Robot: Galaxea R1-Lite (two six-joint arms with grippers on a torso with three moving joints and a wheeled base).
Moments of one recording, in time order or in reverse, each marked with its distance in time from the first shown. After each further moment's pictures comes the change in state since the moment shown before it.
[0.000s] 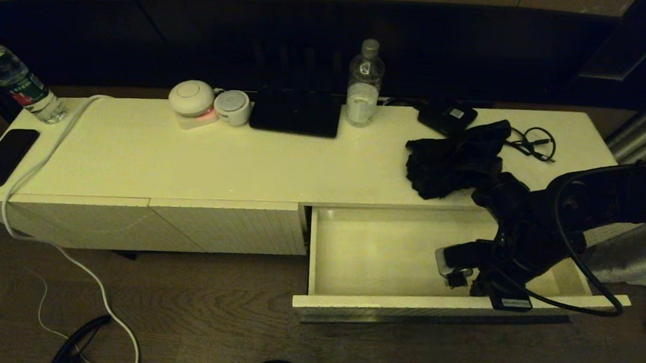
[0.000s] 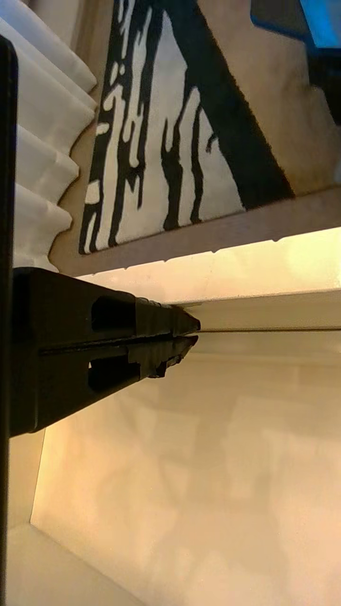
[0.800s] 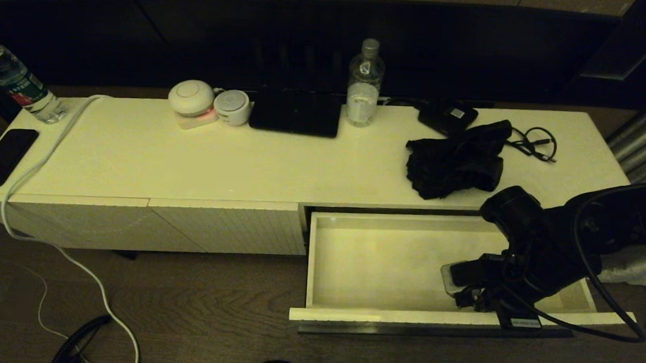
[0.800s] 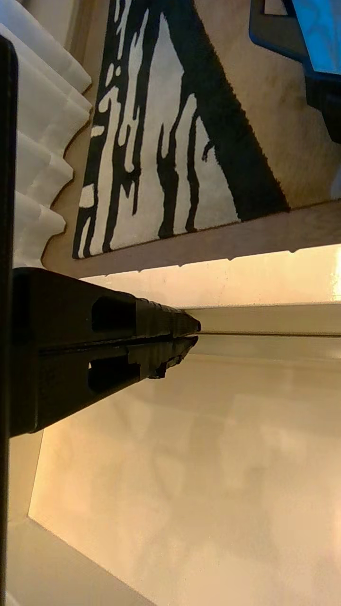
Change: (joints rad) left arm 0.000 0.000 0.000 0.000 0.000 0.000; right arm 0.017 -0.078 0.162 -0.085 0.016 0.000
